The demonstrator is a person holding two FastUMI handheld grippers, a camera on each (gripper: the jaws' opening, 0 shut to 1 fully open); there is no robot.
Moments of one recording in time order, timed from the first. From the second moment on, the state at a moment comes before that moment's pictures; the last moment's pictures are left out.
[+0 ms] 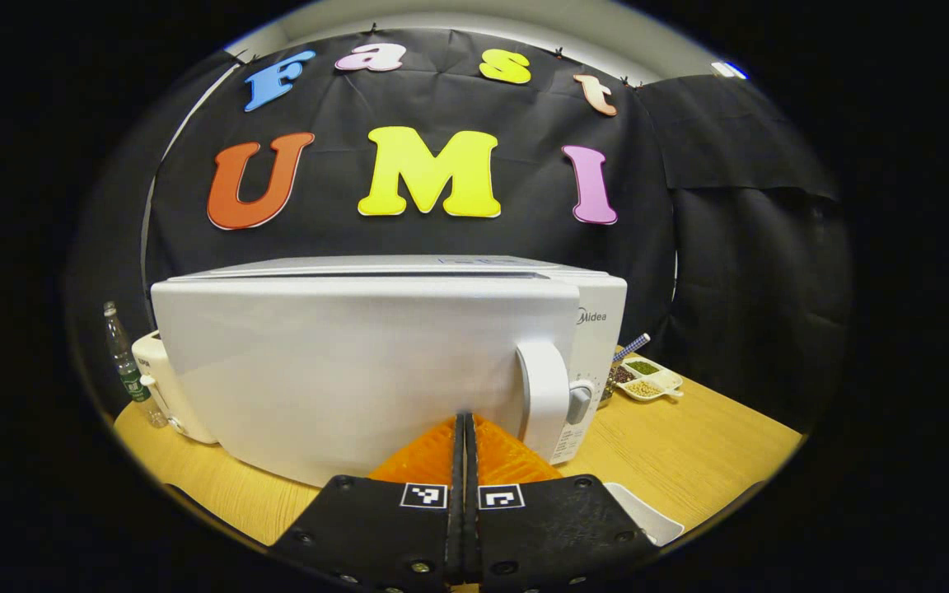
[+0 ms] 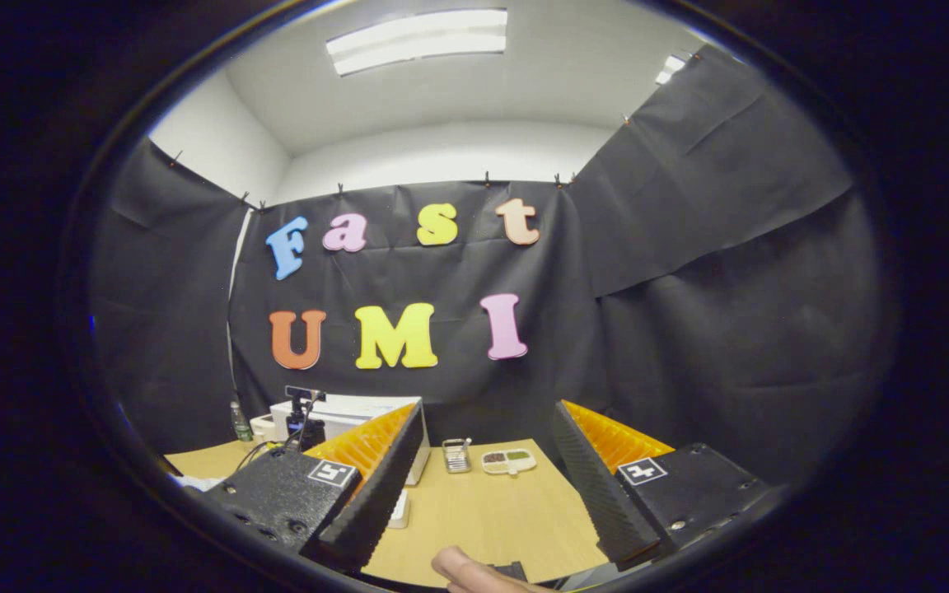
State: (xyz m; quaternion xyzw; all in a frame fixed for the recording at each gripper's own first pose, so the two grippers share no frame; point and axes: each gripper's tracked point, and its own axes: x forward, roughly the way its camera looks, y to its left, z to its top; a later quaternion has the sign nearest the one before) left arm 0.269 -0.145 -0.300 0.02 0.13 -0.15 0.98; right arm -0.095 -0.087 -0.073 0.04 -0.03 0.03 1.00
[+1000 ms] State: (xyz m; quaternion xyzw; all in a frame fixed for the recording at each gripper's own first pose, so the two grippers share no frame) left arm 0.272 -0.153 -0.280 0.05 0.10 -0.13 0.99; right arm -0.079 -0.082 -0.078 0.03 -0.01 0.02 1.00
